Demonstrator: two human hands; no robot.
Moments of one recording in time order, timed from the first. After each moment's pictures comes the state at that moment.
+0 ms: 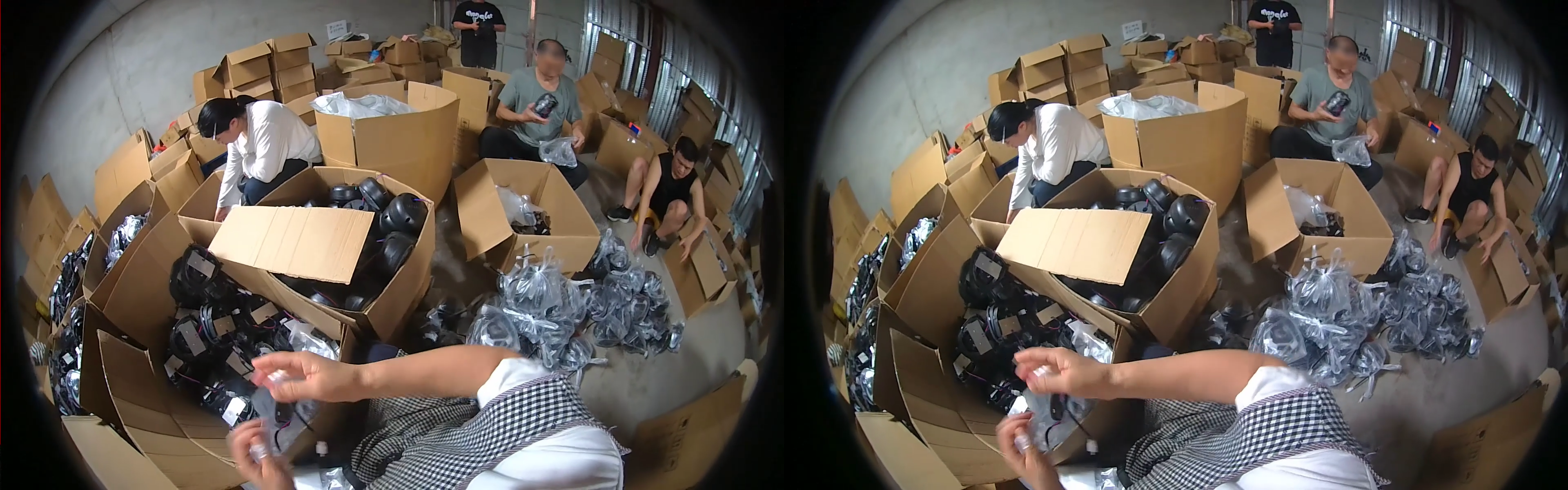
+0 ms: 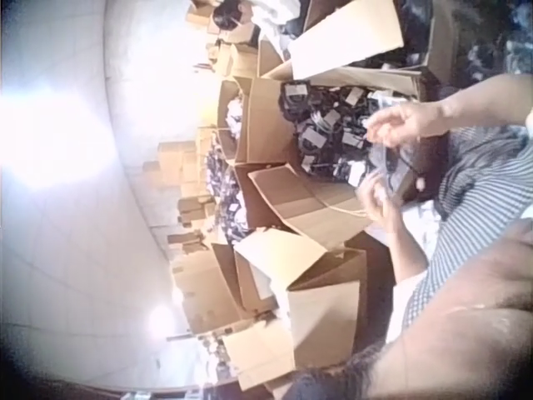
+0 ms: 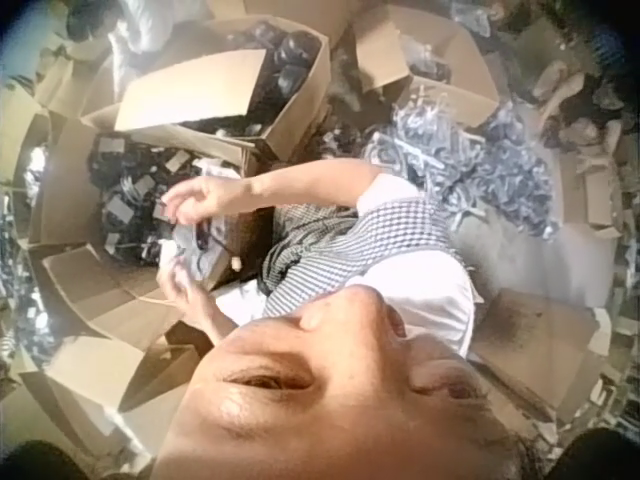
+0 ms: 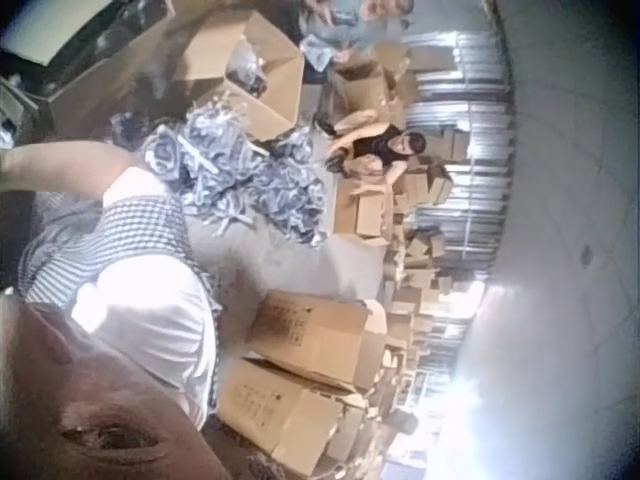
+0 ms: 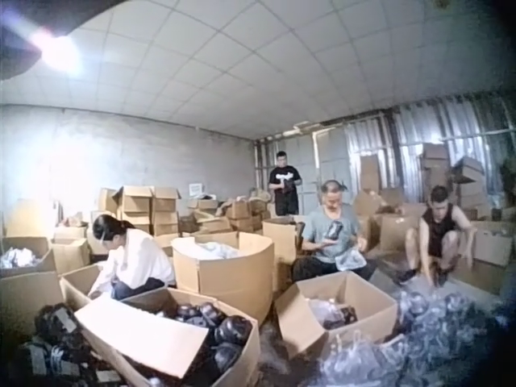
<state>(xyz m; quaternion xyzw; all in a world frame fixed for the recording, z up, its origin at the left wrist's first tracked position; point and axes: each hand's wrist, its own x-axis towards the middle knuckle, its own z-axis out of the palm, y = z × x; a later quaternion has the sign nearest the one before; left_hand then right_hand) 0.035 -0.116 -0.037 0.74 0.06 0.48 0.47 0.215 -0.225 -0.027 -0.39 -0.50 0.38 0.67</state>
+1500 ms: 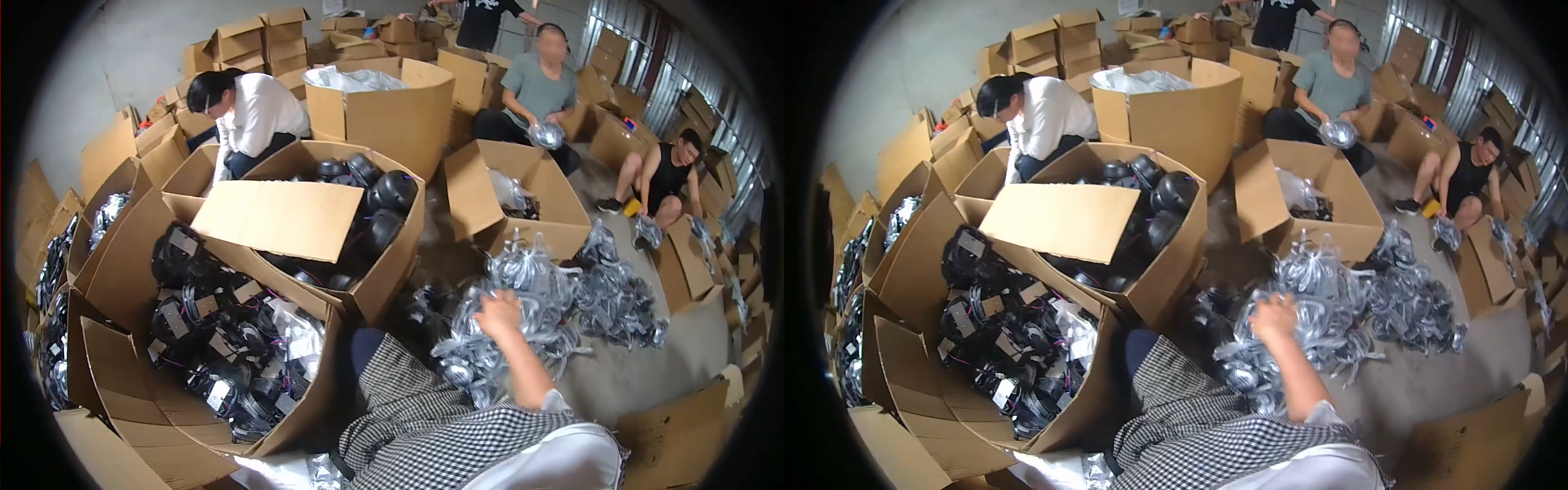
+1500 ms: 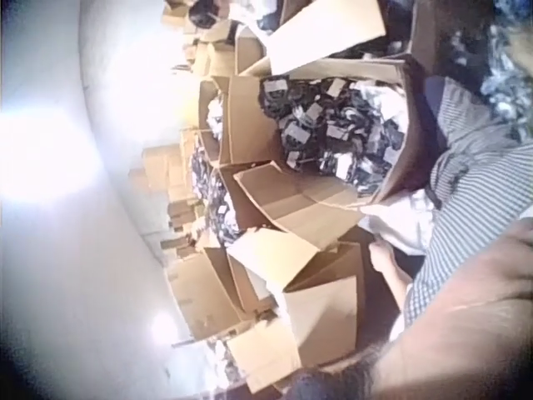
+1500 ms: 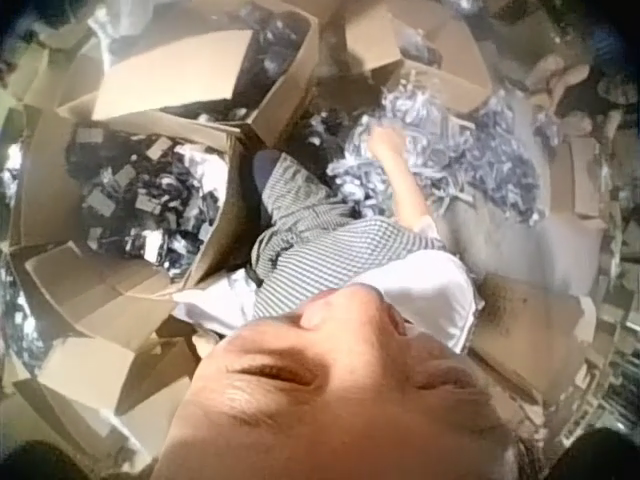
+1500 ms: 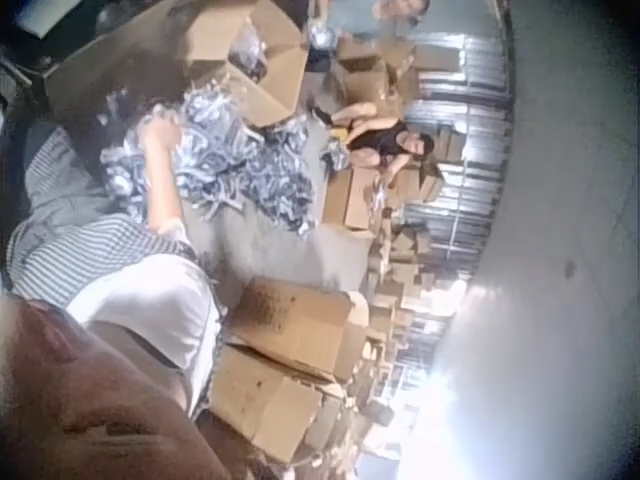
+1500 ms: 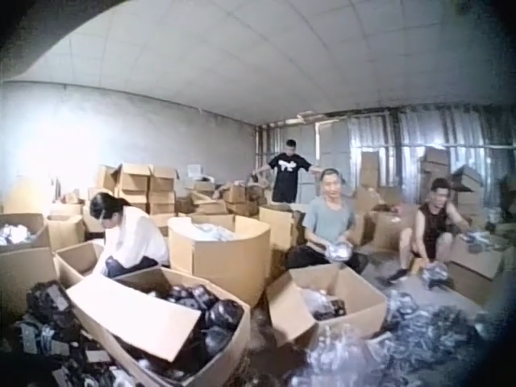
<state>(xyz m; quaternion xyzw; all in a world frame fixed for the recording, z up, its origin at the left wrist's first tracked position) -0.142 -0.074 -0.128 0.69 0.69 -0.17 0.14 0.278 -0.512 -0.145 -1.00 0.02 0.01 -0.03</state>
